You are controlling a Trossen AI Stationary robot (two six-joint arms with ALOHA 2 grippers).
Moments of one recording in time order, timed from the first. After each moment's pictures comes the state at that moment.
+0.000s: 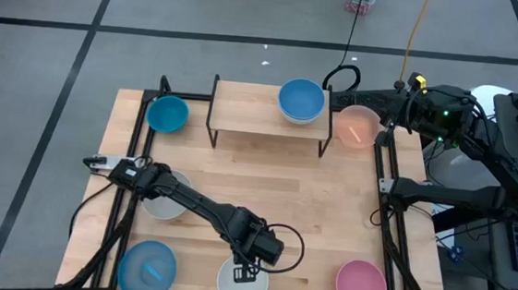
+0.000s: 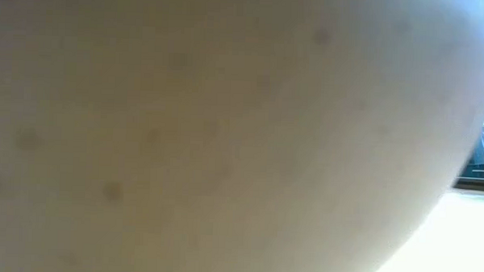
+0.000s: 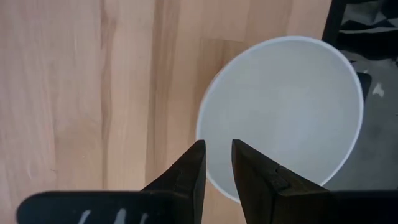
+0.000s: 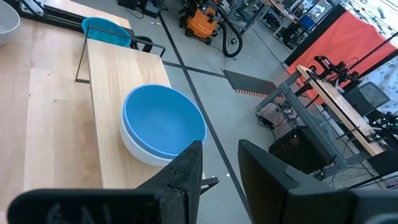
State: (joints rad) left arm -0.41 2.30 2.29 -1.37 0.14 -0.56; right arm -0.46 0.82 1.34 -0.88 0.21 -0.52
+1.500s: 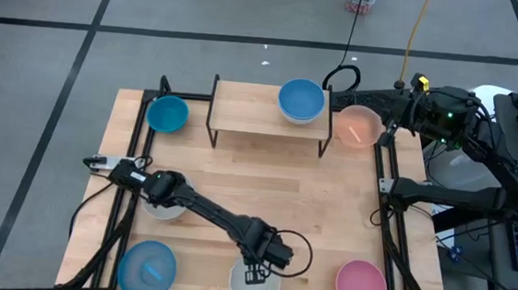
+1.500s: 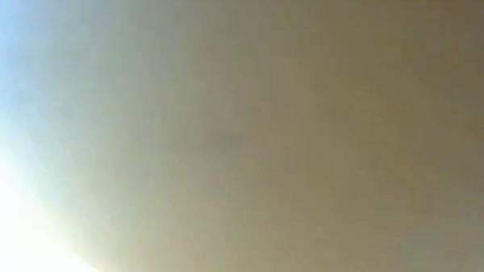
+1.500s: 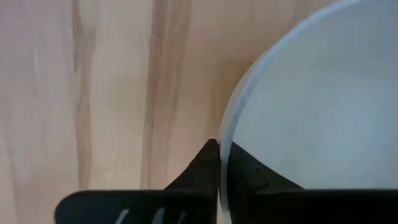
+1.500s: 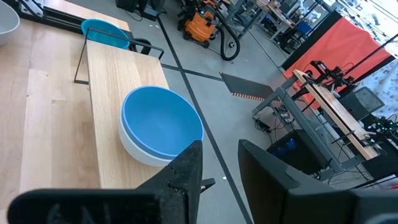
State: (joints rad) left arm -0.40 2.45 2.29 -1.28 0.13 -0.57; right arm -0.46 0.81 1.34 -0.88 0.20 -0.54
